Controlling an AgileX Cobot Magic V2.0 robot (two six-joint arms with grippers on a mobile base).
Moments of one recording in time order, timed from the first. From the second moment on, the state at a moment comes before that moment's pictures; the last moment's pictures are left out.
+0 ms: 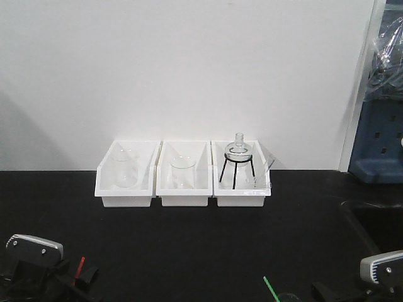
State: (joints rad) left arm -0.27 1.66 -0.57 -0.03 -0.59 0.06; right arm 0.20 1.19 -0.40 -0.23 -0.31 0.23
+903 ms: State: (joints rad) left arm -0.27 1.73 -0.58 -0.04 -0.72 0.03; right arm 0.20 1.19 -0.40 -0.23 -0.27 0.23
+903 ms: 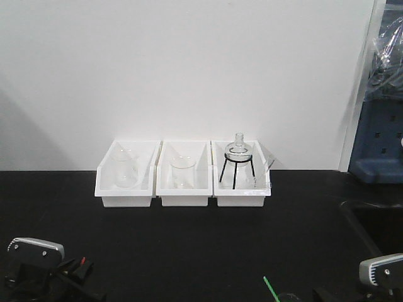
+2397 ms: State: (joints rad) left arm -0.27 1.73 -0.58 -0.04 -0.72 0.03; right arm 0.20 1.64 -0.63 -0.87 -0.49 0.68
